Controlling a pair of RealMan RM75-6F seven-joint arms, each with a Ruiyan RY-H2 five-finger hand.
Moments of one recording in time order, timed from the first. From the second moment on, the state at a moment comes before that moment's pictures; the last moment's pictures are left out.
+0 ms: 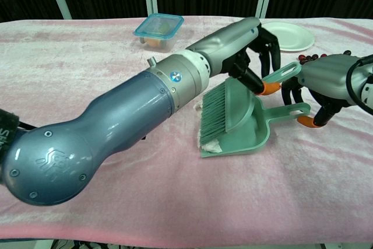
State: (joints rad) left arm -1.00 -2.06 -0.39 -1.29 1.21 0.96 0.18; right arm 0.70 -1.45 0.05 -1.77 -0.87 1.15 -0.84
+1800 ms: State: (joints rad) left arm -1.09 -2.17 -0.40 -1.06 1.33 0.99 -0.09; right arm 0.70 -1.47 0.03 -1.79 -0.84 1.17 -0.85
